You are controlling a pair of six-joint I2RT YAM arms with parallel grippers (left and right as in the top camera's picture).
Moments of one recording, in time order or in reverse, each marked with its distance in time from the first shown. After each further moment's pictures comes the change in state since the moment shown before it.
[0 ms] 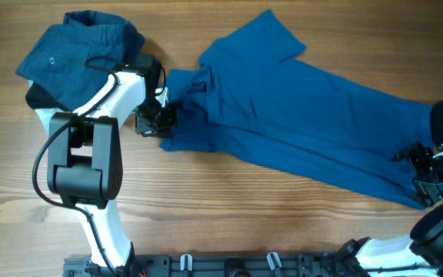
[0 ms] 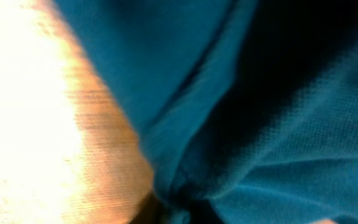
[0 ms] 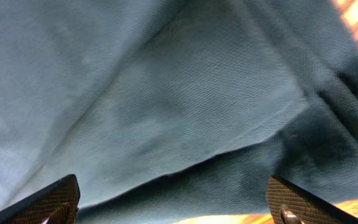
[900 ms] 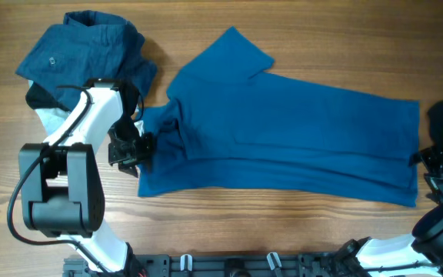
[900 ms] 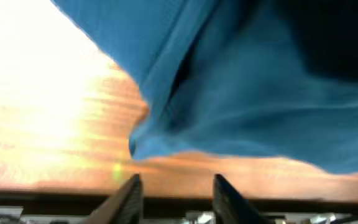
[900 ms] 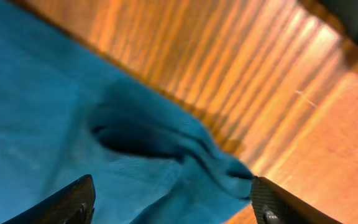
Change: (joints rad) left arm 0.099 -0.213 -0.176 -0.322 -0.068 -0.024; right arm -0.007 0.019 0.085 -0.014 0.163 0.077
